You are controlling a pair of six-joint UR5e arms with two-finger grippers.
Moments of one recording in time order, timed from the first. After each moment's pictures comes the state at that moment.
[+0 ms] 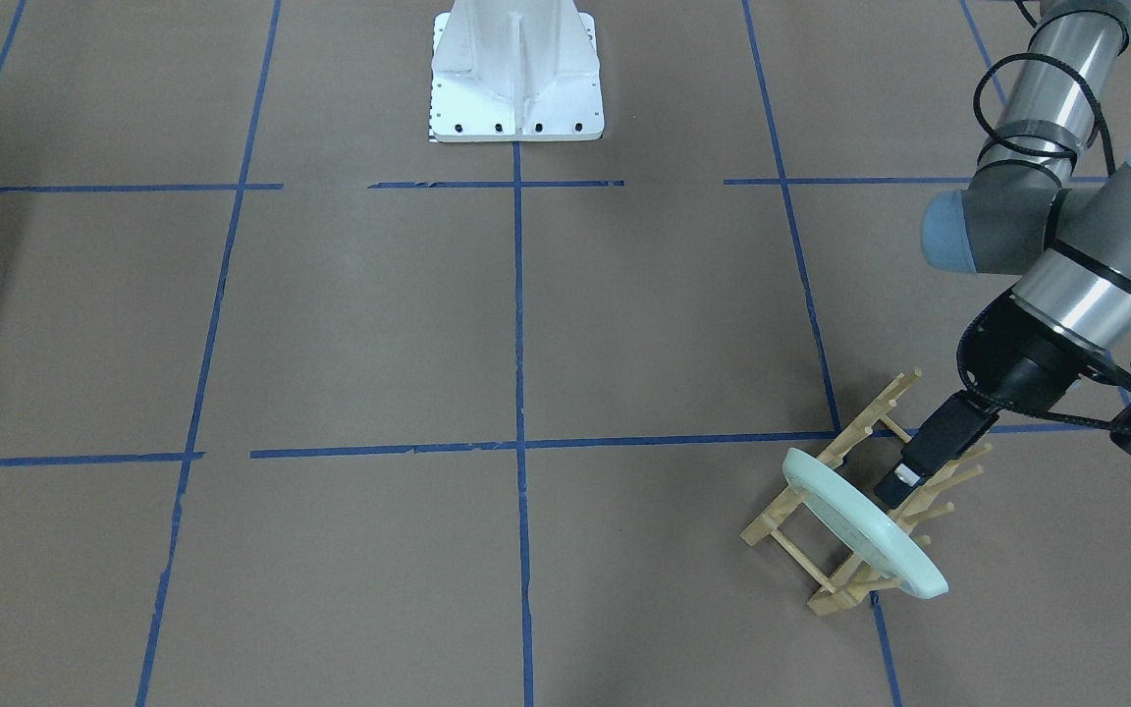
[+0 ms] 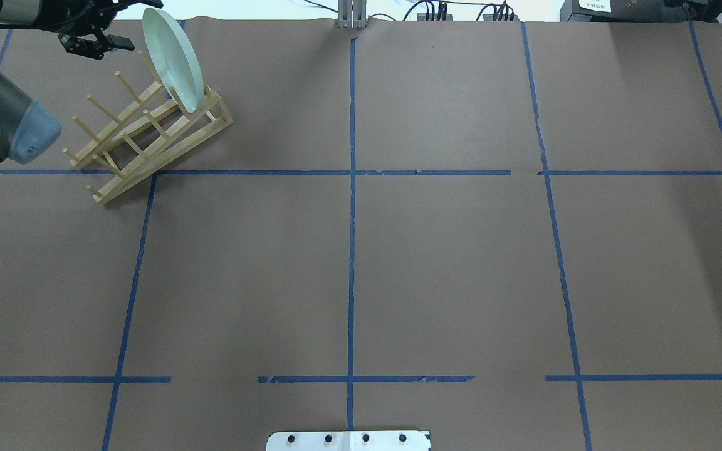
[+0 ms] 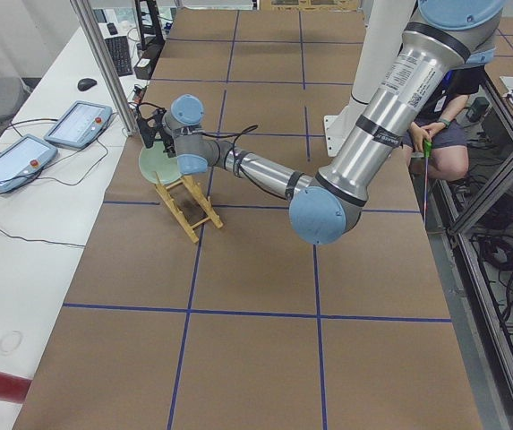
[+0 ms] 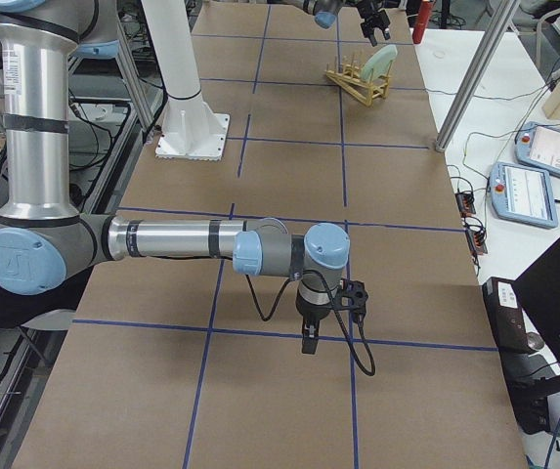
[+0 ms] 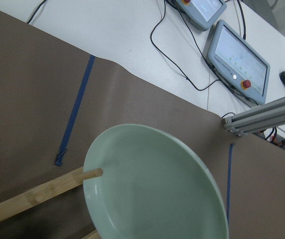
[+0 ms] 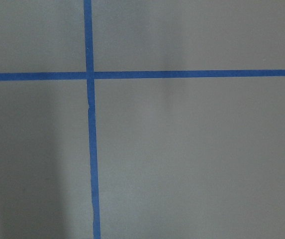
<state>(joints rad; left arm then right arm) -1.07 -2.10 -1.36 -2.62 -2.06 -1.77 1.54 -1.63 1.67 -1.64 2.19 0.06</state>
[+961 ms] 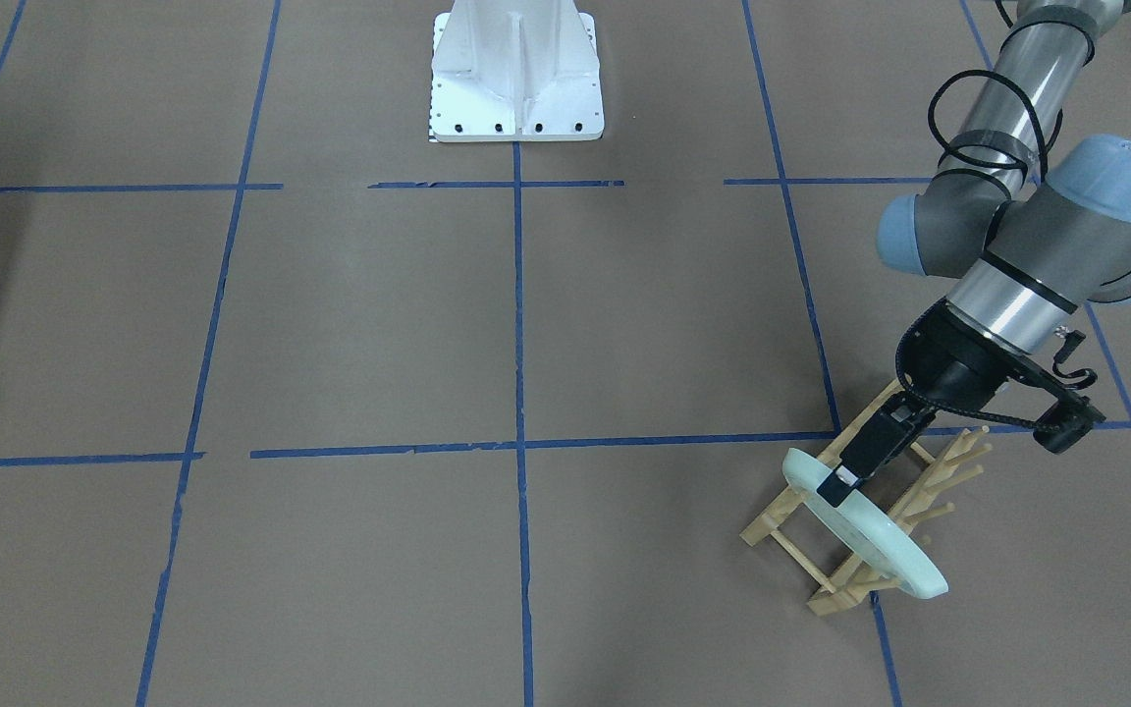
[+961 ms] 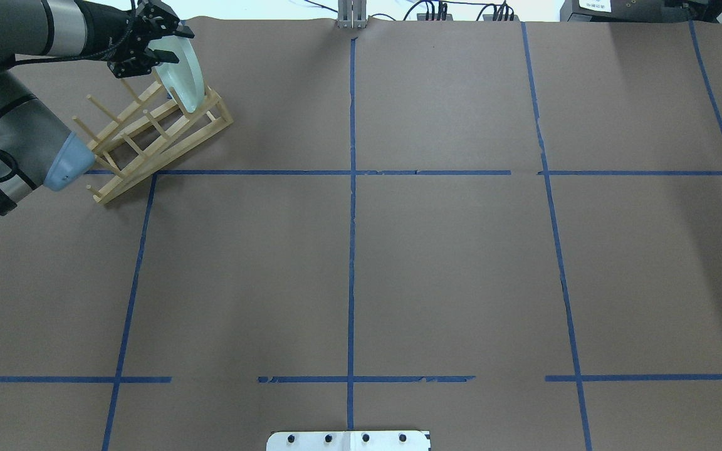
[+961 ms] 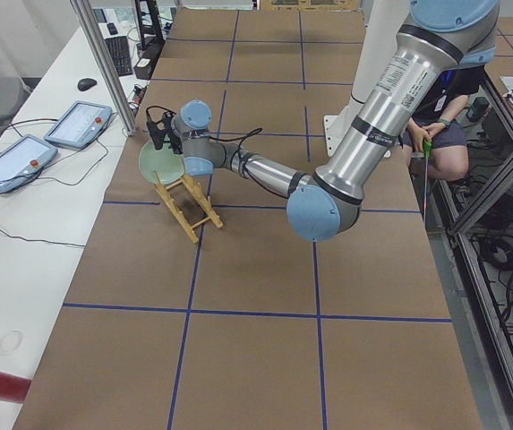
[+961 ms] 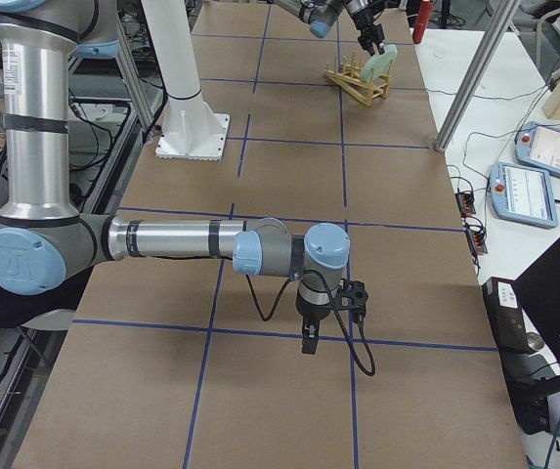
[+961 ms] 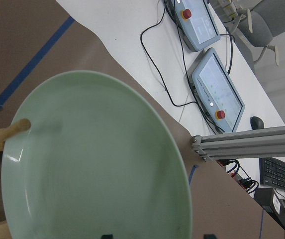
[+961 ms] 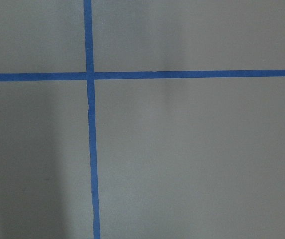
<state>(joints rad) -1.02 -2.11 -1.34 -2.66 -2.02 -1.80 1.54 -1.63 1.67 -1.64 2.19 0.06</state>
